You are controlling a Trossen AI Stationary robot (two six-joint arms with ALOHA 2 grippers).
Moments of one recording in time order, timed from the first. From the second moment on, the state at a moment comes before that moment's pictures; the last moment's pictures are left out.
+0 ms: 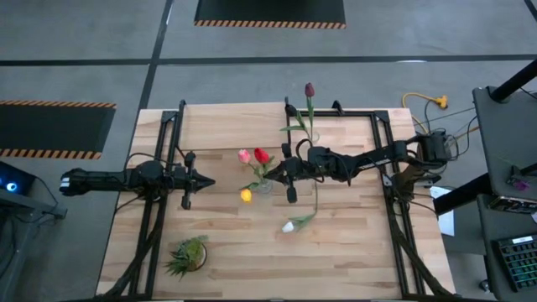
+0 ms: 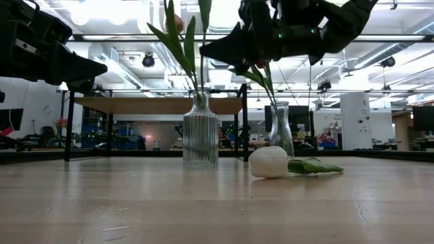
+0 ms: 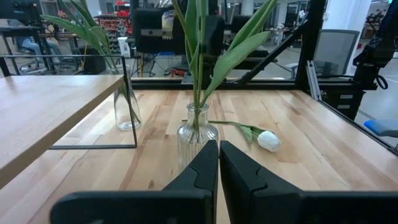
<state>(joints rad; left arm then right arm) 0.00 0.13 0.01 0.02 -0.01 0.00 -0.06 1.68 0.82 0.73 -0.16 -0.03</state>
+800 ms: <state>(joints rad) 0.00 0.13 0.01 0.02 -0.01 0.00 -0.06 1.72 0.81 0.71 -0.16 0.03</state>
